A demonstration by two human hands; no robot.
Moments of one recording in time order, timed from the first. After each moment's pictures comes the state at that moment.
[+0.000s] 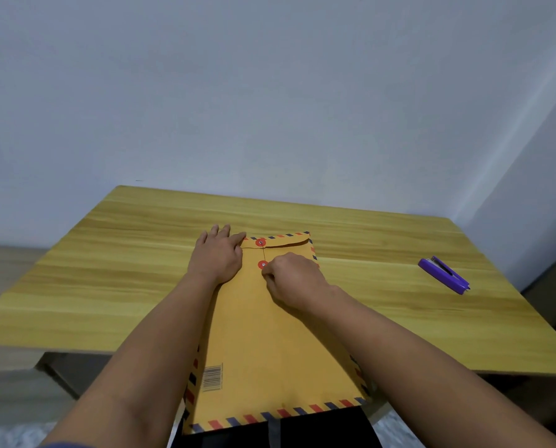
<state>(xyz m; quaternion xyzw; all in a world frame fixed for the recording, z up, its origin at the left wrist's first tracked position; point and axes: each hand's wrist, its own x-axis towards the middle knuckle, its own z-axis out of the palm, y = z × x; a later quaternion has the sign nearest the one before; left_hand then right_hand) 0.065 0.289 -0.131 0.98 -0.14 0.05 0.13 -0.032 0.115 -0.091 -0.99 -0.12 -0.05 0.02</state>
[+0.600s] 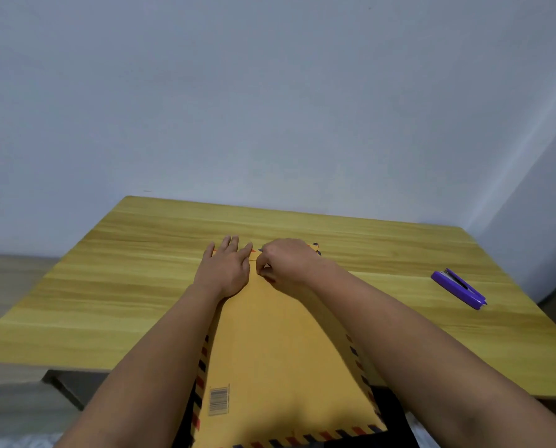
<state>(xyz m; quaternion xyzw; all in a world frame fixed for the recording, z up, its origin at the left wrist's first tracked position) 0.066 0.293 -0.134 0.98 -0.17 0.02 0.10 0.031 0.121 -0.067 -0.97 -0.24 -0.02 -0.02</state>
